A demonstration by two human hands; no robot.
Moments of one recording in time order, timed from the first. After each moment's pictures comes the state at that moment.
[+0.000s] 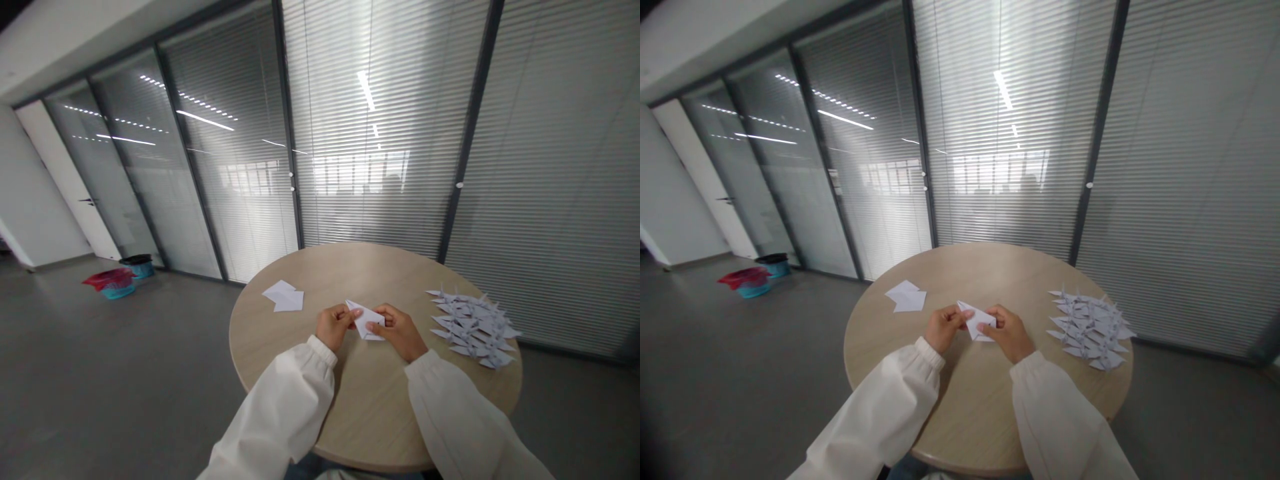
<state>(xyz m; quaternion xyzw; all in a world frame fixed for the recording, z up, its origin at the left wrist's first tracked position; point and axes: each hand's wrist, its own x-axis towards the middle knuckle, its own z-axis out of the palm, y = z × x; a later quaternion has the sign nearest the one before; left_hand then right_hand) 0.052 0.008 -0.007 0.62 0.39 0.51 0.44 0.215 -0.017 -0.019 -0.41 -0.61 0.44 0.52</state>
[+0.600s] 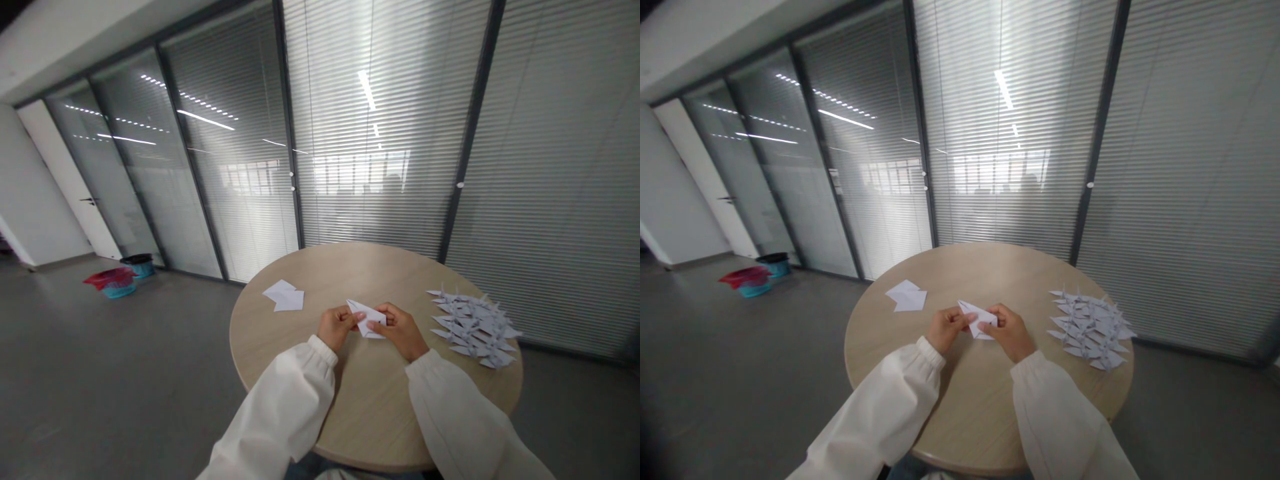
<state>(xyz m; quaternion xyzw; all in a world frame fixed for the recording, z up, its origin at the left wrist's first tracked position) 0.054 0.008 -0.009 0.64 0.36 0.49 0.47 0.215 -0.019 -0.015 -0.41 -0.60 0.42 0.54</state>
